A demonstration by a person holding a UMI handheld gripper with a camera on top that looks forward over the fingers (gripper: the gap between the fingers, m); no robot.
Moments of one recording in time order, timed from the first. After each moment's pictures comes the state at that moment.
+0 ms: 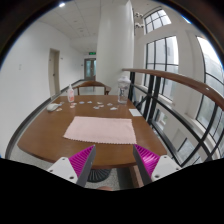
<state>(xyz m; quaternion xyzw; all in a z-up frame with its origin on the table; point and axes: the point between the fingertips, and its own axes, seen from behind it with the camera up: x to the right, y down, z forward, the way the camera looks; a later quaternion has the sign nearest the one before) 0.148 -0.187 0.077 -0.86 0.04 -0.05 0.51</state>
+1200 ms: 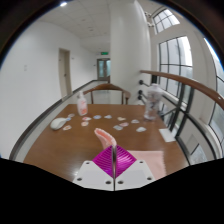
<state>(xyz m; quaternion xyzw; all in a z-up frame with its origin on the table) 0.069 0.025 0.090 -0.86 -0.01 0.00 0.52</state>
